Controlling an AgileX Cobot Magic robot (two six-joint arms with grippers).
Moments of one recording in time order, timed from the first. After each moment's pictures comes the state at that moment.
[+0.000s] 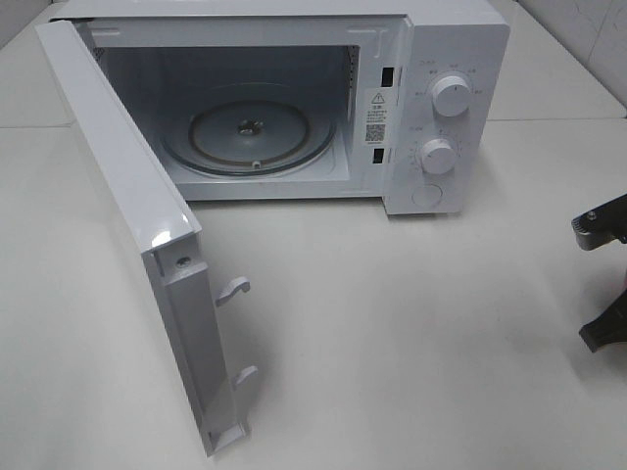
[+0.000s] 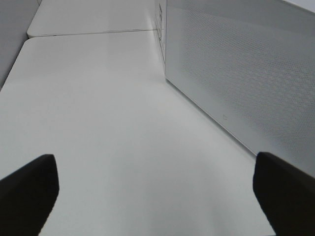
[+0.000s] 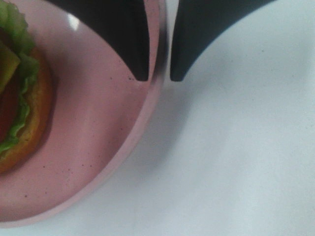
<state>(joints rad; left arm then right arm) 0.00 0.00 -0.51 -0.07 1.05 0.17 0.11 1.62 -0.54 -0.77 0.34 0.44</state>
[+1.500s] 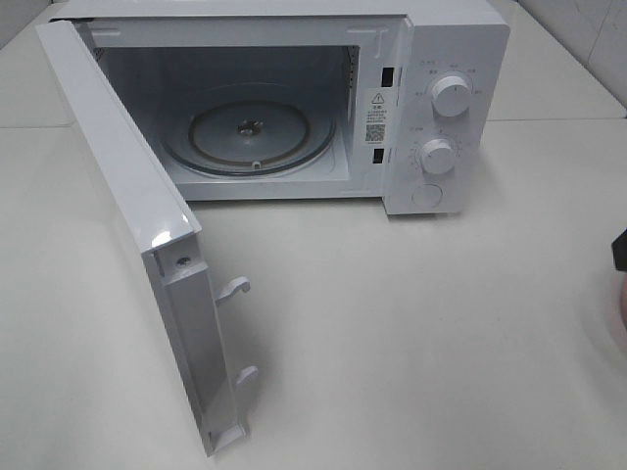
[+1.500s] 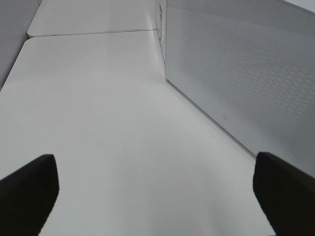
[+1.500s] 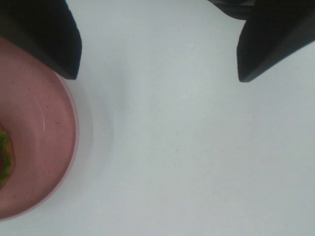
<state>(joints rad) 0.00 0.00 -0.51 -0.07 1.05 0.17 0.11 0.94 -0.68 0.05 0.84 0.06</state>
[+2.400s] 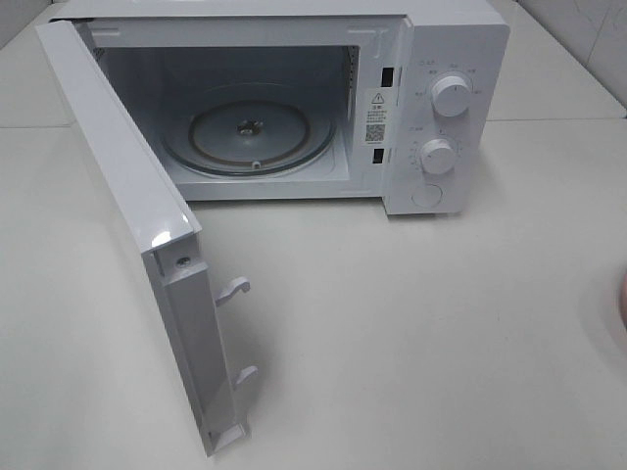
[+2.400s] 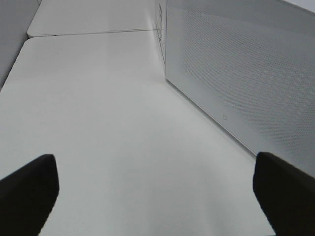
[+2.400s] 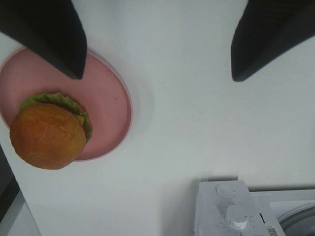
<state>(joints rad) 0.00 0.00 -0.51 -0.07 1.05 0.17 0.11 0.25 -0.62 -0.10 1.05 0.12</state>
